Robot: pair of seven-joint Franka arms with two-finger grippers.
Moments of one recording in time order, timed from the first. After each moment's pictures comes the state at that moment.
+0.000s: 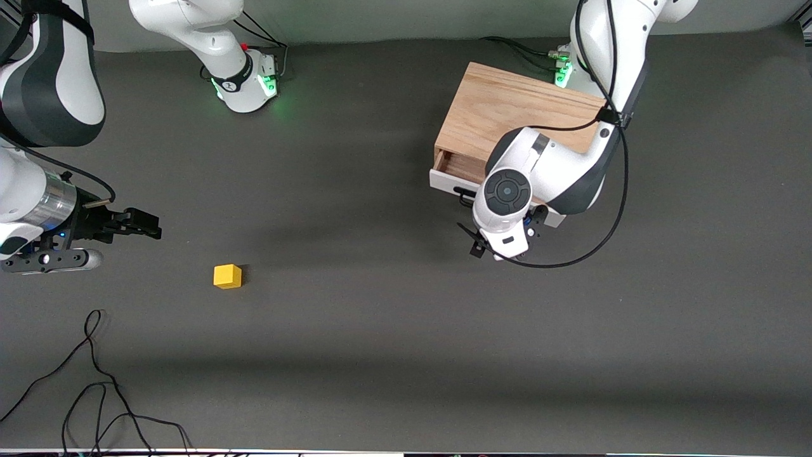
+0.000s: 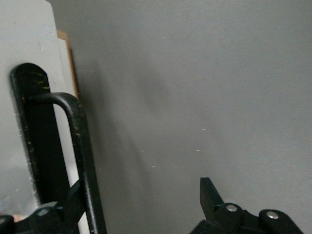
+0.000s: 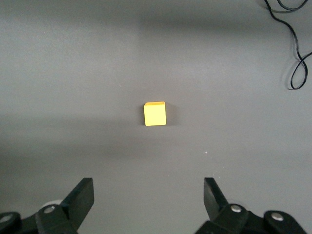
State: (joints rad) left arm -0.49 0.51 -0.10 -1.67 -0.01 2.02 -1.69; right arm 0.15 0.17 -0.13 -1.60 0.03 1.71 -0.03
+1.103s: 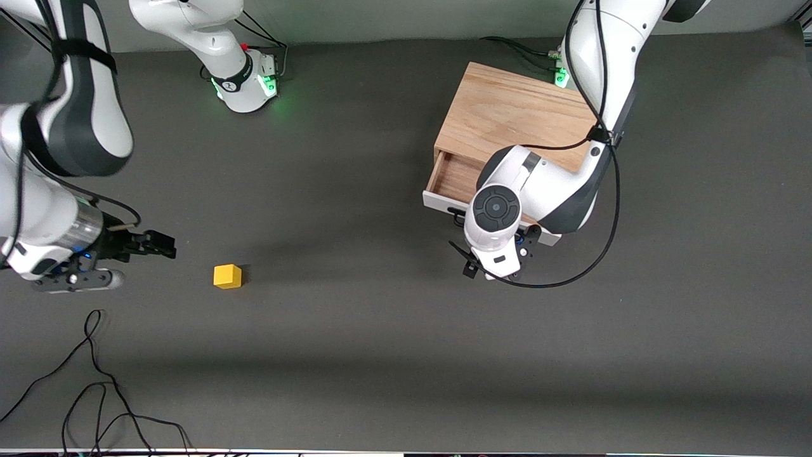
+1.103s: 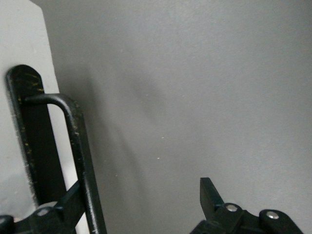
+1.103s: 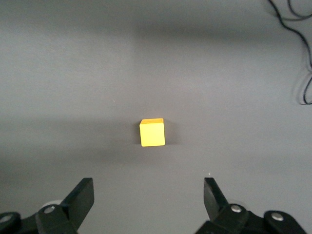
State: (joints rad) left arm -0.49 0.61 -0.10 -1.53 0.05 2.03 -1.69; right arm 0.15 0.24 -0.13 -1.69 0.03 1.89 -0.03
